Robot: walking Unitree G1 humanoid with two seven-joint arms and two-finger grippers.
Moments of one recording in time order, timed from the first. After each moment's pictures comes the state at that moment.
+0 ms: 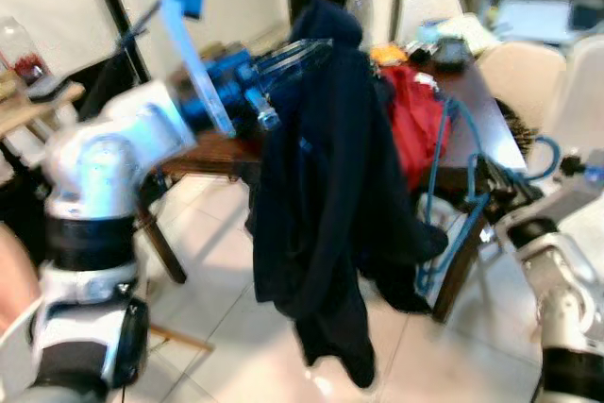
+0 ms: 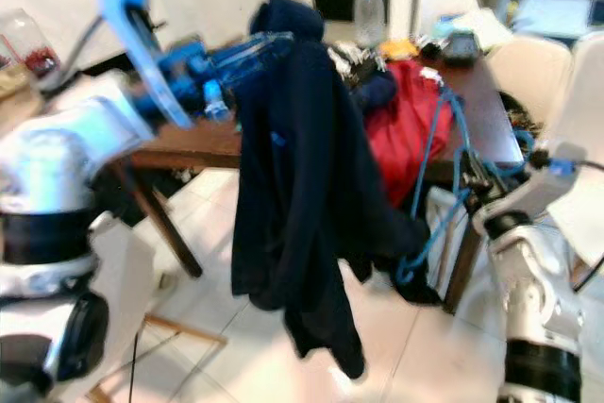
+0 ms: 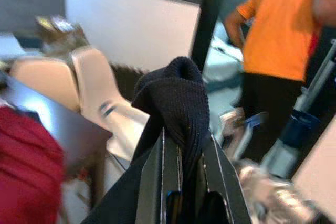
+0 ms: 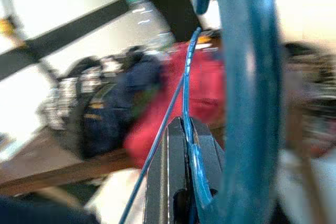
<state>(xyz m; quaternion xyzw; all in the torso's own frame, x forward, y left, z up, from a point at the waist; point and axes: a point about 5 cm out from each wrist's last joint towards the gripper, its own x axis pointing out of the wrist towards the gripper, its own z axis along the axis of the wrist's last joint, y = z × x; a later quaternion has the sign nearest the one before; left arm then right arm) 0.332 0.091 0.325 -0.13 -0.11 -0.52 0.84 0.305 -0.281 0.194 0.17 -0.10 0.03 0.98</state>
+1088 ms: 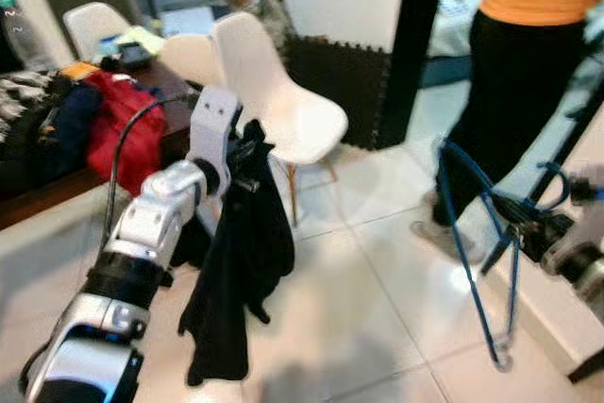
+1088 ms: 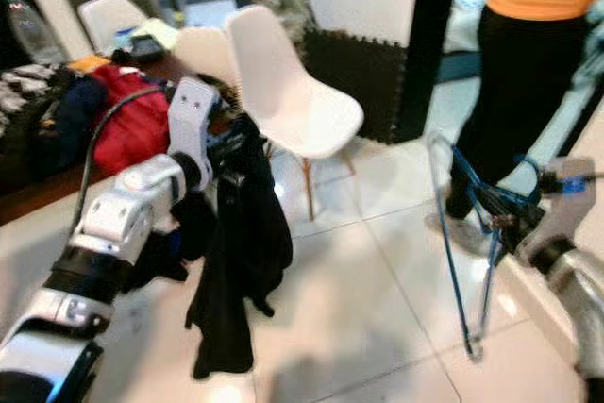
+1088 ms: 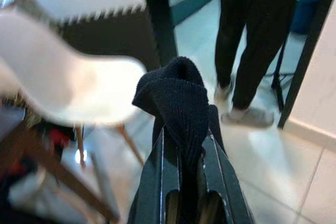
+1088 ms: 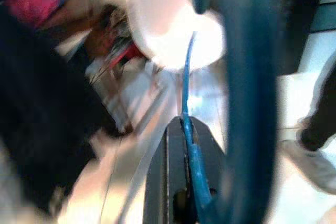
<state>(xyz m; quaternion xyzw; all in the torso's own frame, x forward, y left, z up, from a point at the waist) 0.373 0.134 0.236 0.09 -0.05 -0.23 0.97 0.248 -0.306 0.184 -0.01 0.07 0.23 0.97</state>
